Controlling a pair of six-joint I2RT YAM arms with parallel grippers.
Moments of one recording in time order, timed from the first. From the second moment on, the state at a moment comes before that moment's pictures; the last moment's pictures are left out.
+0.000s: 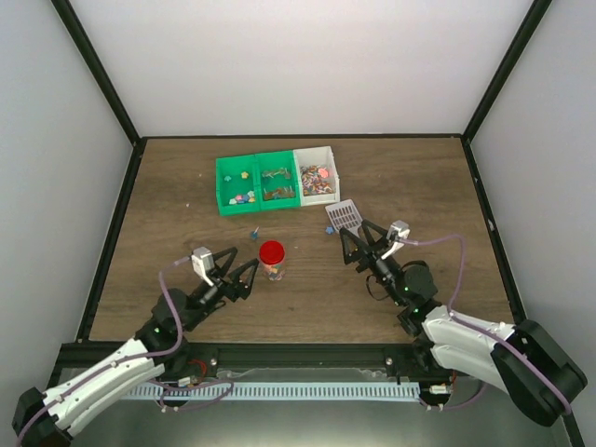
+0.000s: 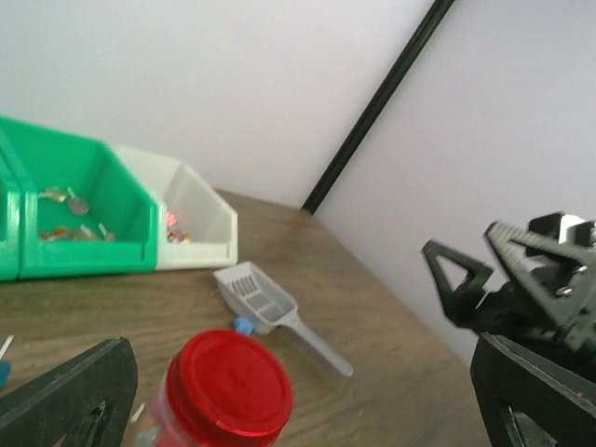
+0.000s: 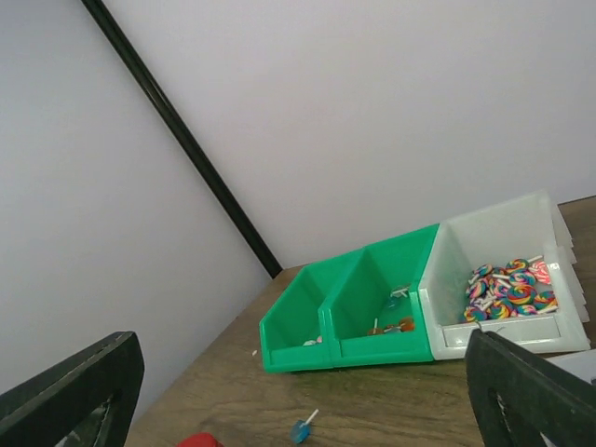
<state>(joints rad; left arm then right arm) -0.83 0.32 0.01 0.38 -0.12 -0.55 0.65 0.97 0.07 1.11 0.06 0.56</state>
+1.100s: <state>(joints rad) -0.84 1.09 0.01 0.97 -0.11 -0.22 0.65 1.15 0.29 1.05 -0.04 0.35</state>
